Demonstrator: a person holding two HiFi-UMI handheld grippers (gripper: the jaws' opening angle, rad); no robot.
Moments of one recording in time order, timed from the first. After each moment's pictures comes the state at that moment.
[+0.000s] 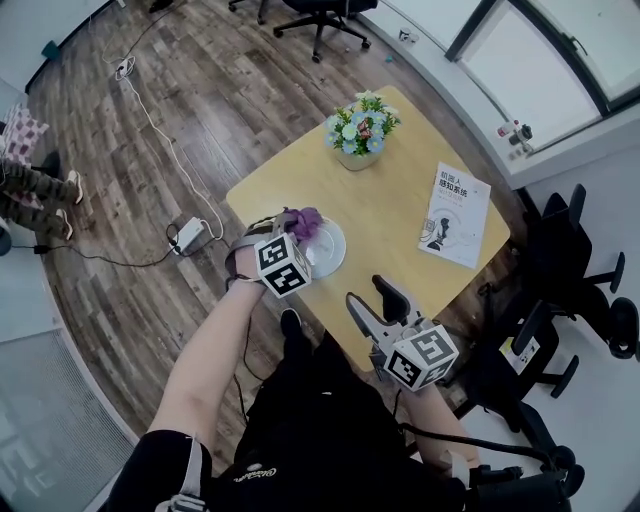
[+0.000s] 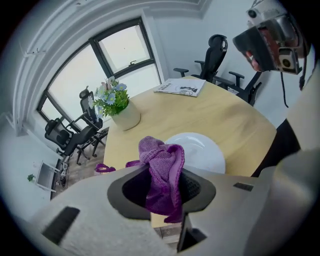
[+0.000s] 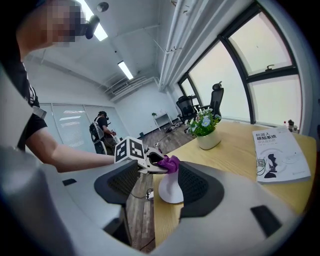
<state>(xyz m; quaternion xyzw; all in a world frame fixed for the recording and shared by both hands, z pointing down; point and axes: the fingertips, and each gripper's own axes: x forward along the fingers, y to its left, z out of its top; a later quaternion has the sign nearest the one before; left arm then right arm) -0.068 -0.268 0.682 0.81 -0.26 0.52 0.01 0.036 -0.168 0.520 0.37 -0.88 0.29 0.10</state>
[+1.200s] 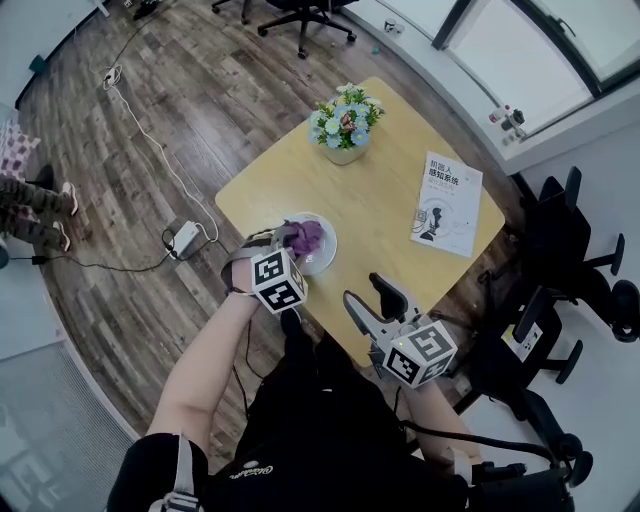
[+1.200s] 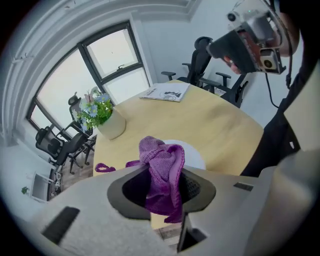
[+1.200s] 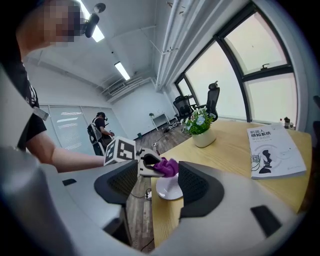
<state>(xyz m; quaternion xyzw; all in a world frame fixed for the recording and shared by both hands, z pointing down) -0.039 -0.234 0.677 0.83 -0.21 0.52 0.00 0.052 -0.164 0.526 0.38 -0.87 0.30 0.10</state>
